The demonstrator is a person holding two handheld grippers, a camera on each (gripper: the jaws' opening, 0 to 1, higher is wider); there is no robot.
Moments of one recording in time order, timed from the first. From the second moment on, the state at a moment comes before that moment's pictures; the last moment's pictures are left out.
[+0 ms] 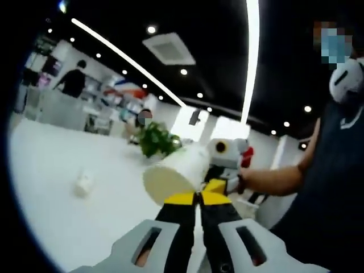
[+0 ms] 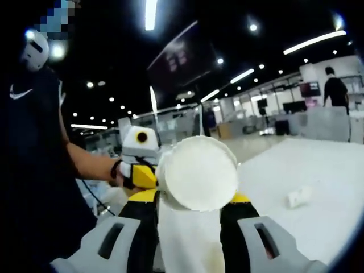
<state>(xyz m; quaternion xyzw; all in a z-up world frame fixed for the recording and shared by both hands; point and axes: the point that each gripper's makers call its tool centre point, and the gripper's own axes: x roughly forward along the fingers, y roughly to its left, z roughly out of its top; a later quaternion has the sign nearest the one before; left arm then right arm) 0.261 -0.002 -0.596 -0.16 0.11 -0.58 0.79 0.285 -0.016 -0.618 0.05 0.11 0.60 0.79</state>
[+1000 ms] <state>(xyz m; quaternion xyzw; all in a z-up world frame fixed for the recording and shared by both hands) 0.259 -0.003 -0.594 -0.04 0.18 -0.62 0.76 0.288 -0.036 -0.606 0.08 0.11 0.57 0.81</state>
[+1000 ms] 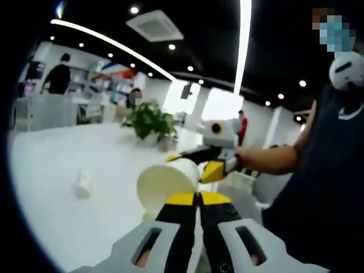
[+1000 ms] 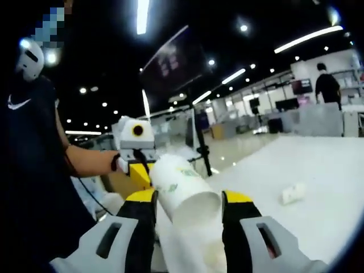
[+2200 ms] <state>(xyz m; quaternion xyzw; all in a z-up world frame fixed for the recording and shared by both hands) 0.287 -0.035 -0.594 0.51 0.41 -0.51 0.55 0.296 -0.132 -0.683 -0.04 0.14 0.43 0.89</state>
